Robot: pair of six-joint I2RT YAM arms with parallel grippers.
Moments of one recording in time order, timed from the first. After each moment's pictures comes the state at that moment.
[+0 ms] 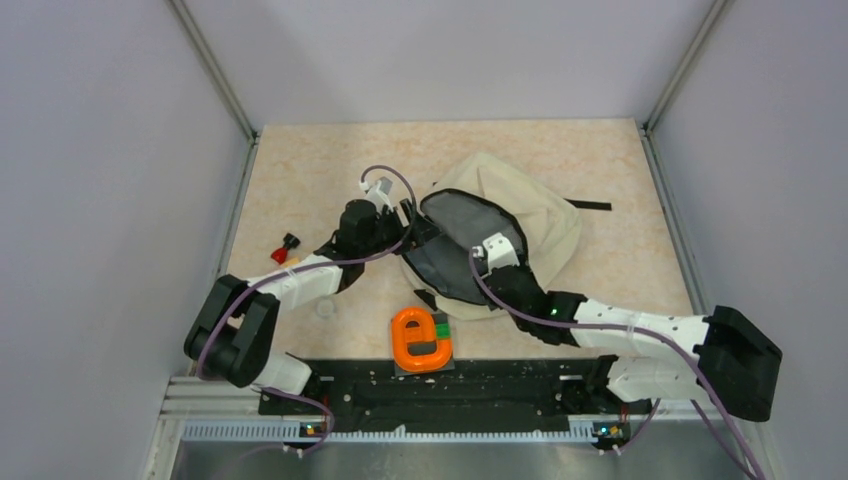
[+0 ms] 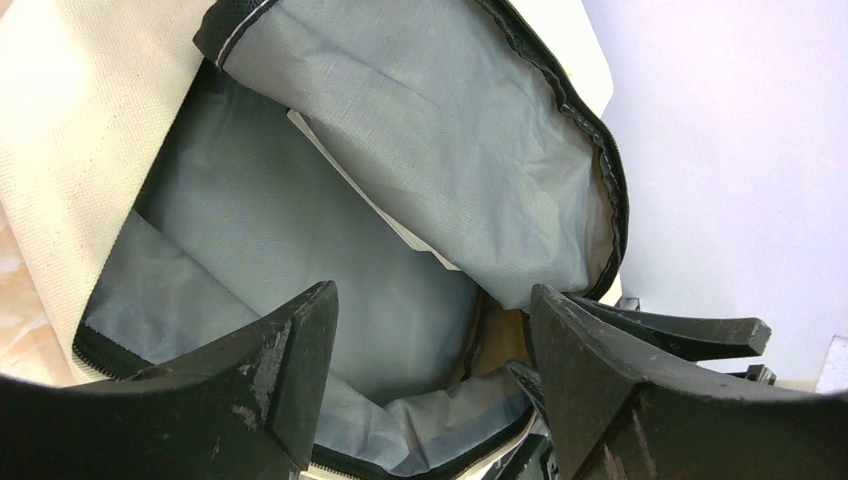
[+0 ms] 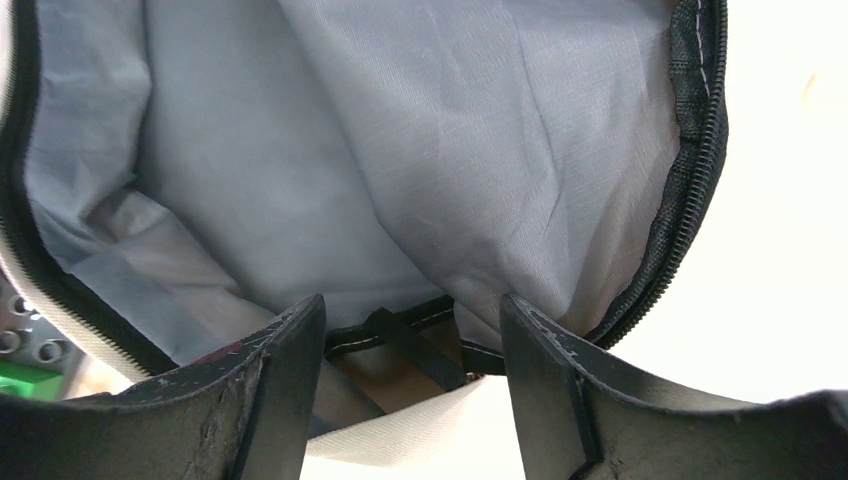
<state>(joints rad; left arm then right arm) -0.48 1.45 0.69 0.39 0.35 -0.85 1.02 1.13 0.55 -0.09 0.63 0.17</state>
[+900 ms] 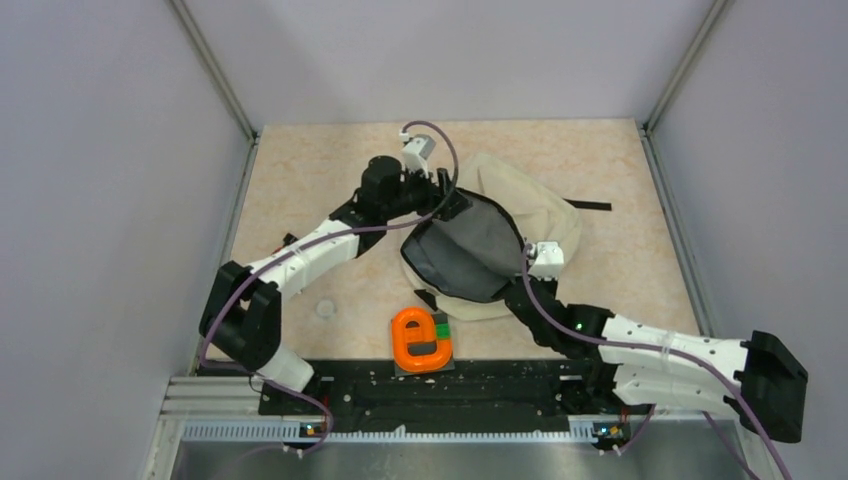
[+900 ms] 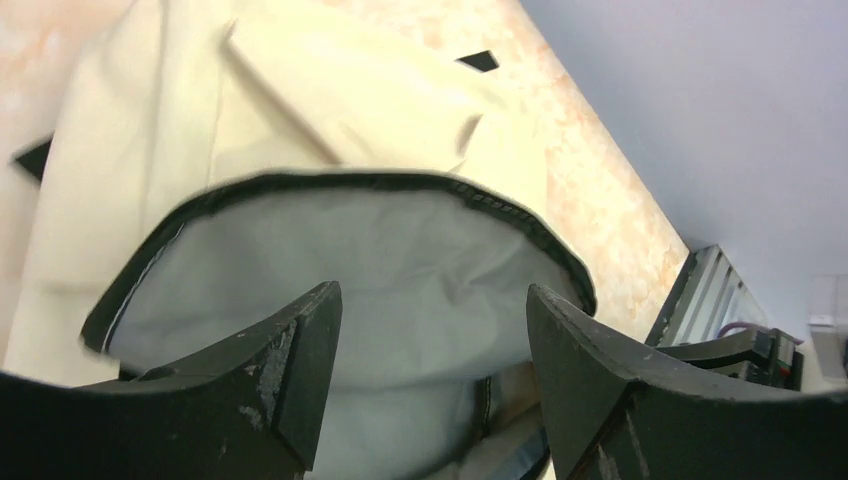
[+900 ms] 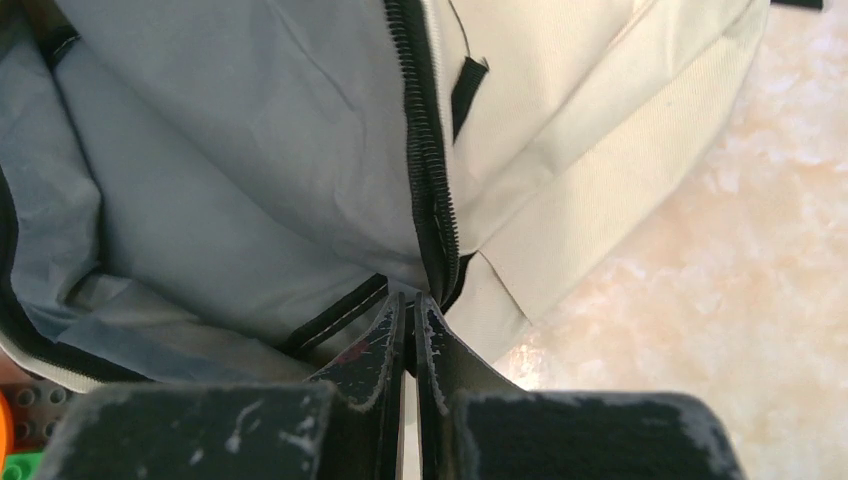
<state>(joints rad) -0.55 1.53 1.06 0.19 0.37 -0.50 1.07 0.93 0.48 -0.26 0.88 0.60</state>
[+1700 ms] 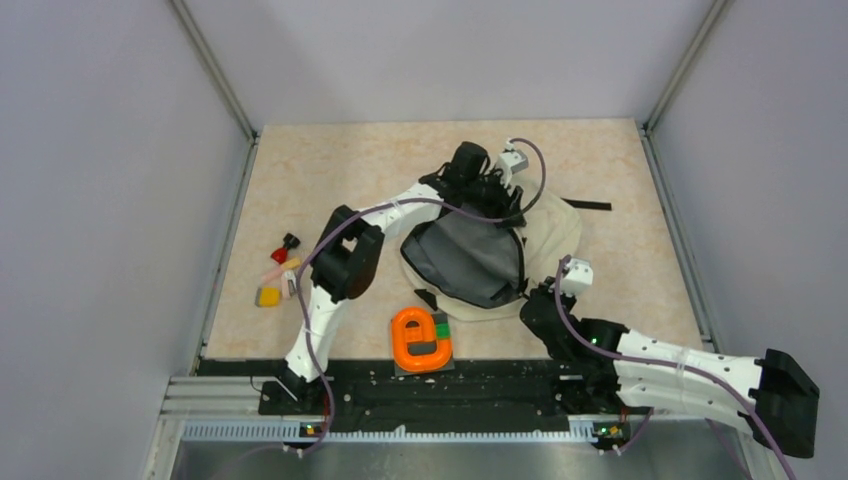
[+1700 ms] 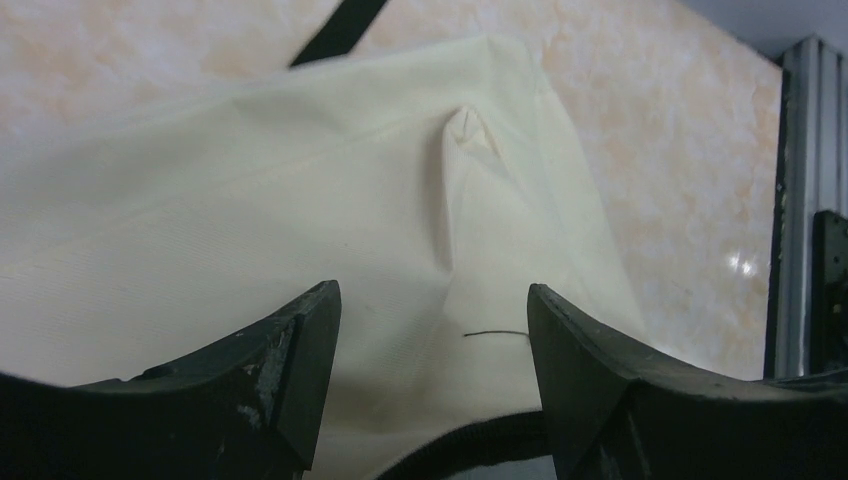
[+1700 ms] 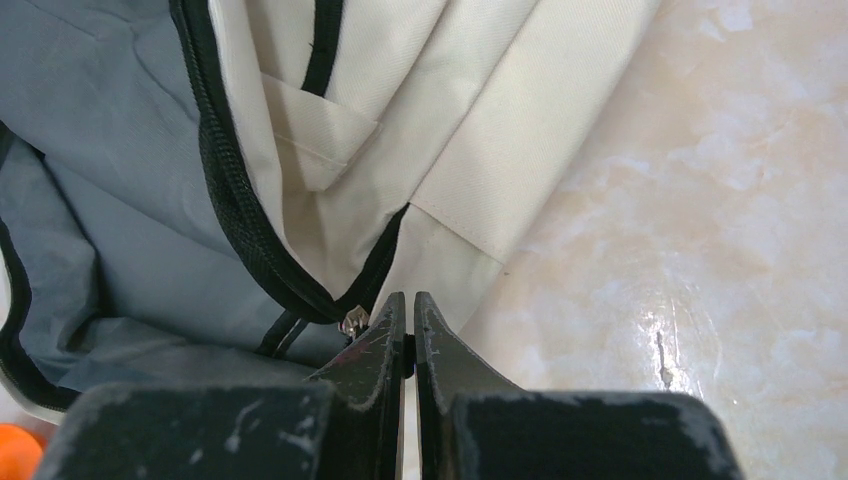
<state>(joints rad) -0.70 2.26 1.83 -0.10 0.64 -0.03 1.07 0.77 0.31 -0.30 0.93 0.97</state>
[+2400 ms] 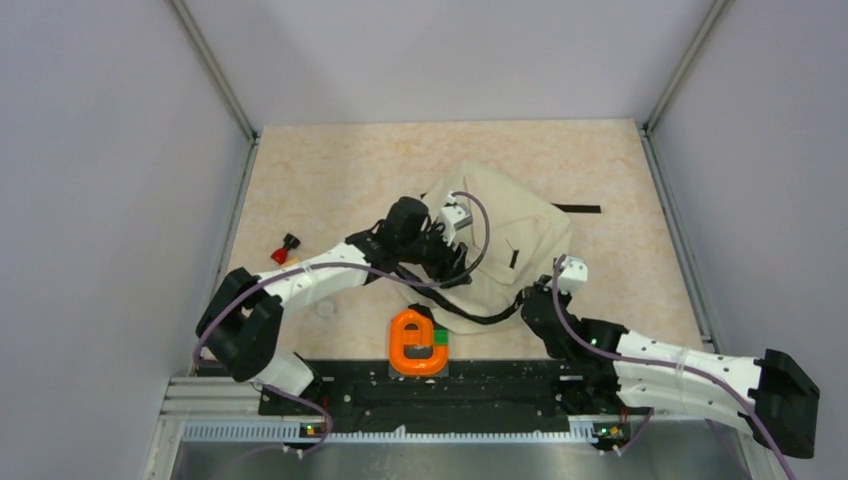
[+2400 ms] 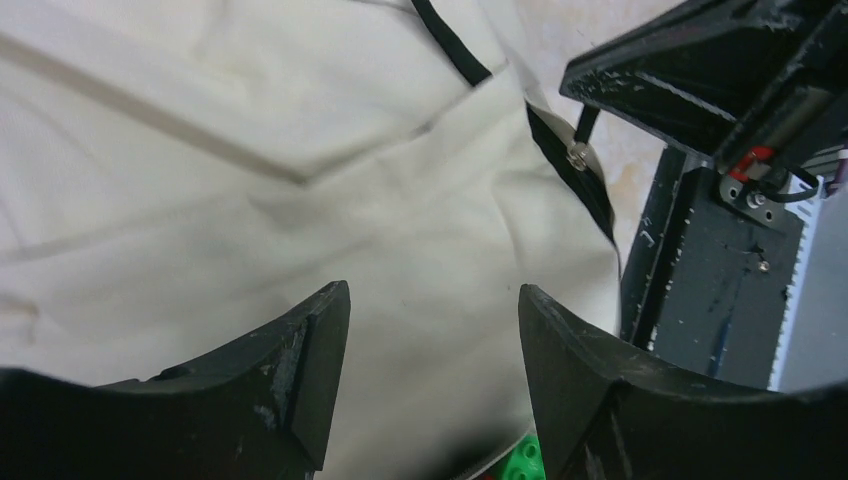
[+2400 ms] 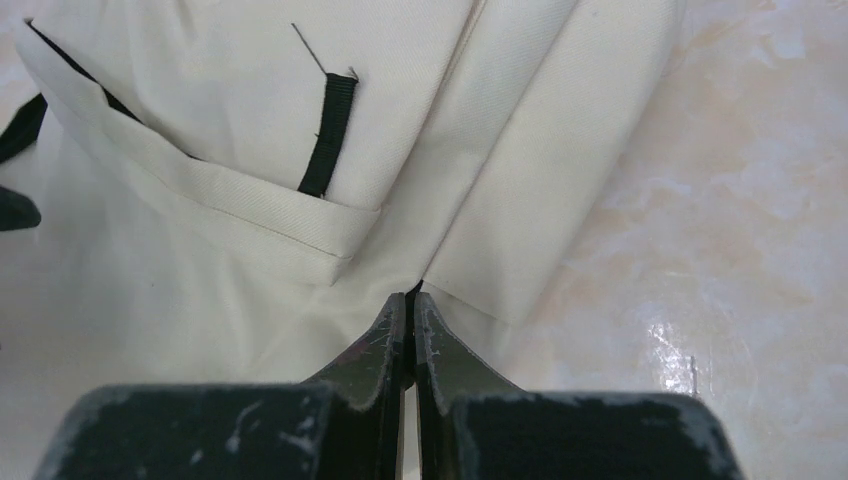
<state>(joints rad) -0.73 1.55 1.00 -0.08 0.52 -0.01 1.07 0.77 0.30 -0.21 0.90 0.88</state>
